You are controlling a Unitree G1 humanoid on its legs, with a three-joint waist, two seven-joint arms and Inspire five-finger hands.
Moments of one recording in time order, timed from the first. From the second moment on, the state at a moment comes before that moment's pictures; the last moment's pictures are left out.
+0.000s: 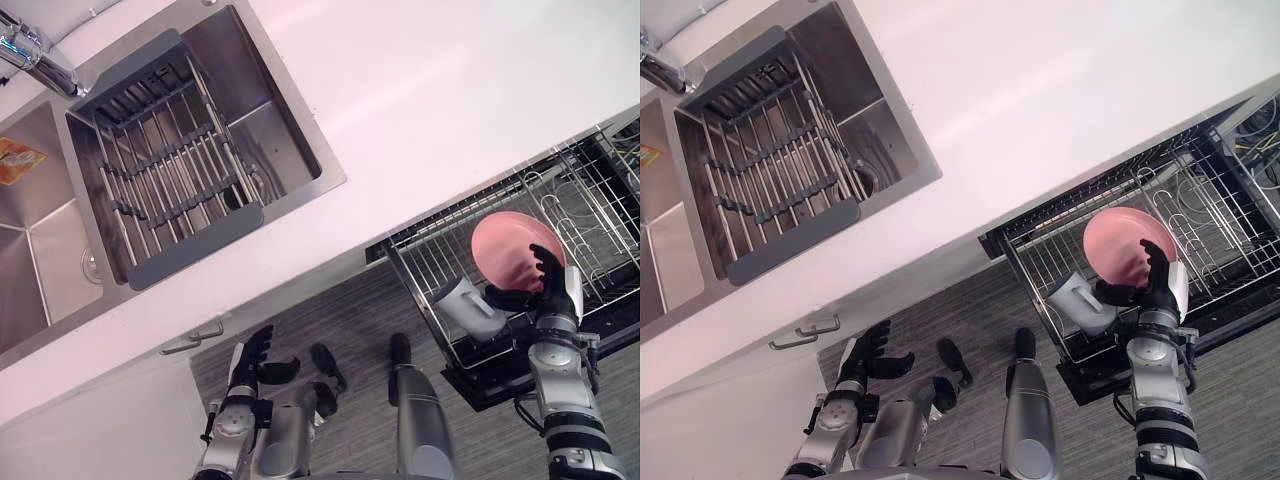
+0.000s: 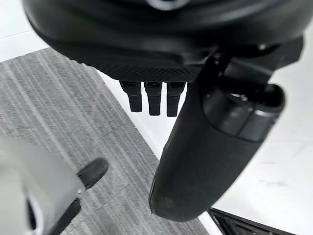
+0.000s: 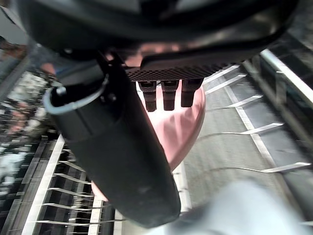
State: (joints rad) left arm 0.05 0.07 -0.05 0.63 0.06 -0.12 0.15; right arm -0.08 -0.42 -0.27 0.27 -0.15 0.02 -0.24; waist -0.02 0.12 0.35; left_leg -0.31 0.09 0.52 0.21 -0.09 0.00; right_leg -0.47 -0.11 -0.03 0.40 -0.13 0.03
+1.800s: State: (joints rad) left arm 0.10 0.05 0.03 0.64 0.05 -0.12 0.13; right arm -0.10 -0.38 -0.15 0.30 0.13 0.01 -0.22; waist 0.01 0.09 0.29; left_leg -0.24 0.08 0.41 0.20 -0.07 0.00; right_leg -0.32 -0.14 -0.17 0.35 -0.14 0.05
